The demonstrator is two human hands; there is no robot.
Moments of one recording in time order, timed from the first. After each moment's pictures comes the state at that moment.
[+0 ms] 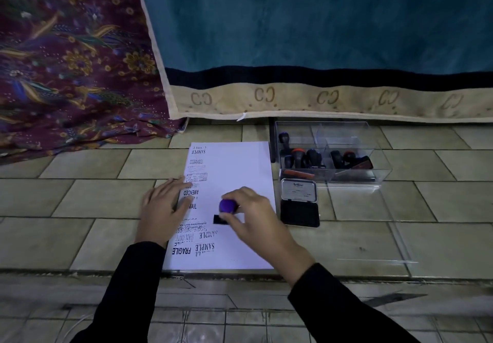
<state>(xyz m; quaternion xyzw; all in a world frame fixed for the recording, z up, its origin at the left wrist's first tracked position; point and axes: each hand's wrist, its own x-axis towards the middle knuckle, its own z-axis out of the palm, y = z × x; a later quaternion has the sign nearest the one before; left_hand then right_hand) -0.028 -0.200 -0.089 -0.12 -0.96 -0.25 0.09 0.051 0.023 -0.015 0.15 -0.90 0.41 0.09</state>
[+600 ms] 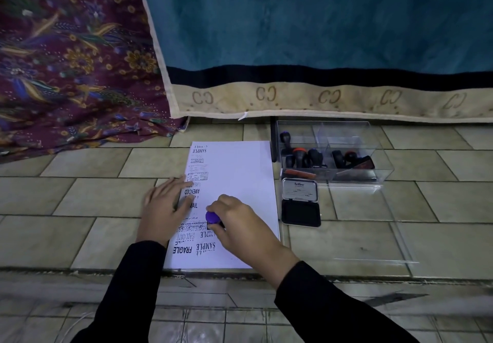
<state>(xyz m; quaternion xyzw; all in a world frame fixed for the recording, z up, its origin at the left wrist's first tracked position) -0.028 -0.199 -0.090 -0.11 -0.96 -0.25 0.08 0.047 -0.002 -0.029 0.22 -0.93 0.29 0.07</state>
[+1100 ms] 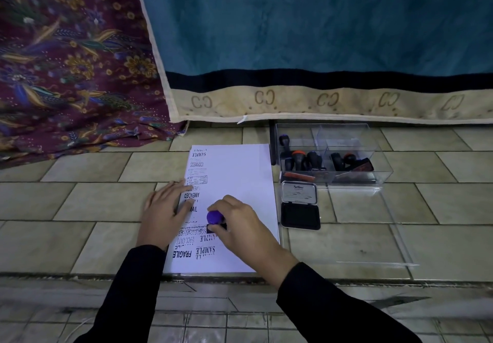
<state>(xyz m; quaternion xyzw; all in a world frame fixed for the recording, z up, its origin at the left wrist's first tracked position) -0.026 -0.196 -0.087 -0.10 -0.96 -0.25 0.09 0.041 0.001 -0.038 0.18 -0.91 0.37 0.07</state>
